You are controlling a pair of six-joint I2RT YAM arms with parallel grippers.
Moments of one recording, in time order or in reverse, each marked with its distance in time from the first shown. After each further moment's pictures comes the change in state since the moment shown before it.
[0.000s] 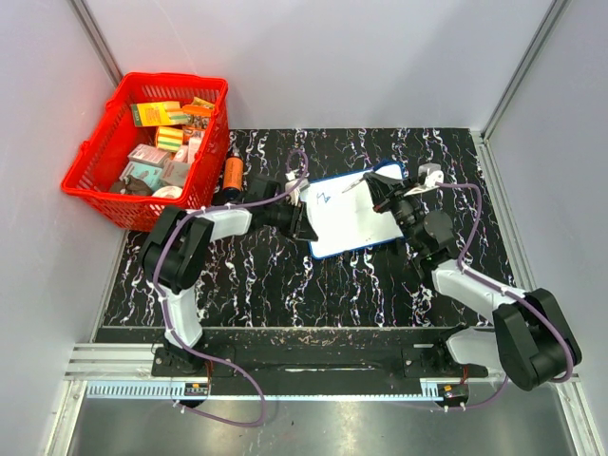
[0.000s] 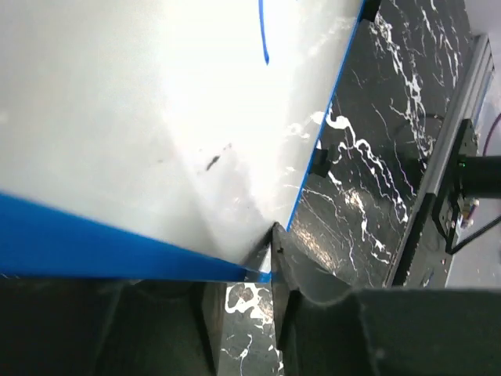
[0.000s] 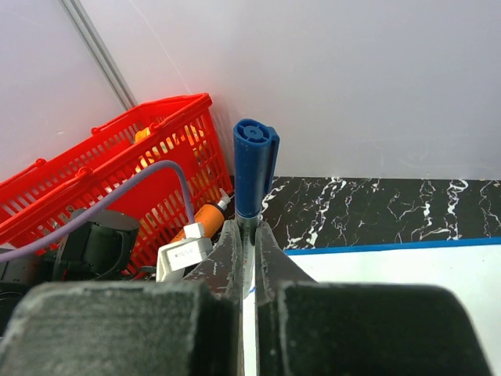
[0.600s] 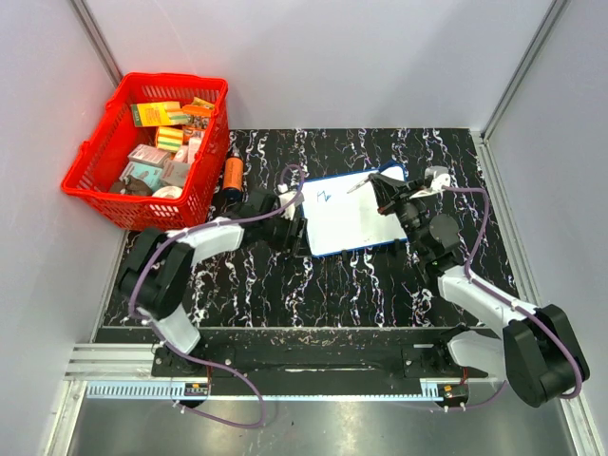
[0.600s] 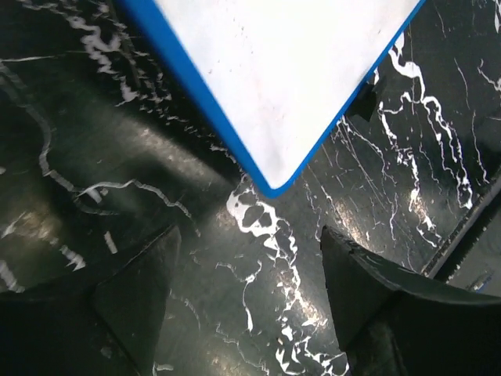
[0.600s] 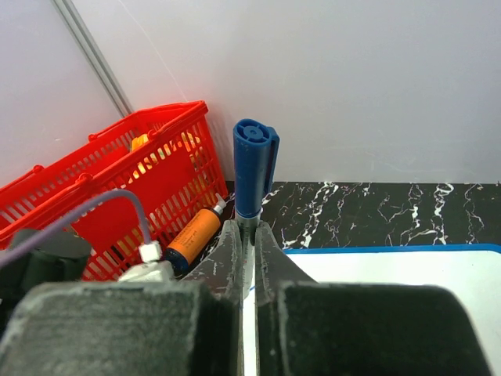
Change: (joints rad) left arm -0.065 -0.193 -0.142 -0.155 -0.282 0.026; right arm 0.000 -0.091 -0.019 -0.066 0.026 -0.013
